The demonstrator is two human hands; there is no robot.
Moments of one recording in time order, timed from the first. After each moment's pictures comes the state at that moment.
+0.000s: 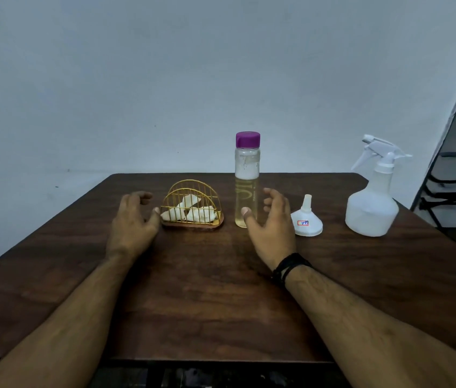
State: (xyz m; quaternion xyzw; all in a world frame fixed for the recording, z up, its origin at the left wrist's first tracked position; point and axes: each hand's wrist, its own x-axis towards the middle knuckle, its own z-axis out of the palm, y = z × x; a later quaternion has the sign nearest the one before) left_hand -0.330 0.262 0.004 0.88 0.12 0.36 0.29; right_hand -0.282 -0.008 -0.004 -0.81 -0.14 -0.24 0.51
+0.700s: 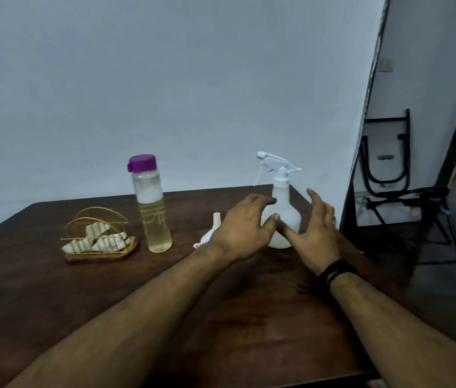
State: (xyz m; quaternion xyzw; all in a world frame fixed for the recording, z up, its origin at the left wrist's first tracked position) left_hand -0.261 -0.085 0.062 0.91 -0.22 0.20 0.29; right_hand -0.242 -0.256 0.003 -0.85 -0.05 -0.27 0.45
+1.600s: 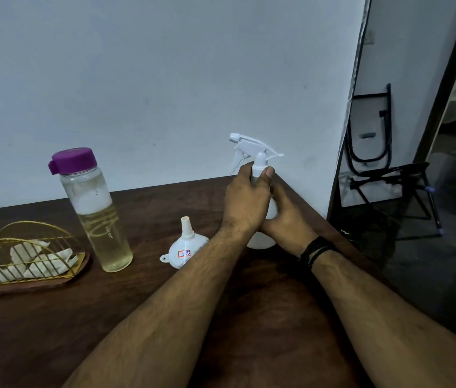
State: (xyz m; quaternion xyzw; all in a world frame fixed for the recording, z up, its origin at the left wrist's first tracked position) left_hand -0.176 -0.147 0.059 0.79 -0.08 0.19 0.58; right_hand -0.170 -0.252 0.004 -0.81 -0.13 -0.12 0.56
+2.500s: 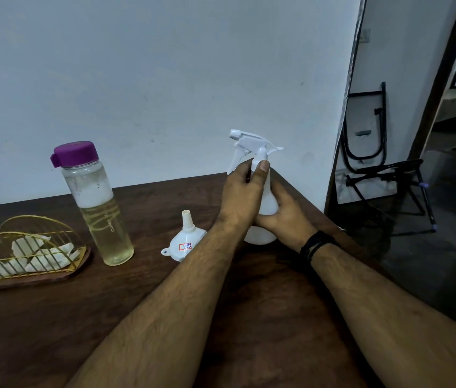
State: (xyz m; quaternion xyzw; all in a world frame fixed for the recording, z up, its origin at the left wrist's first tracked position) left_hand -0.178 -0.140 0.051 0.73 -0.11 0.17 0.66; right_hand -0.174 -0.253 0.000 -0.79 -0.17 -0.12 0.58
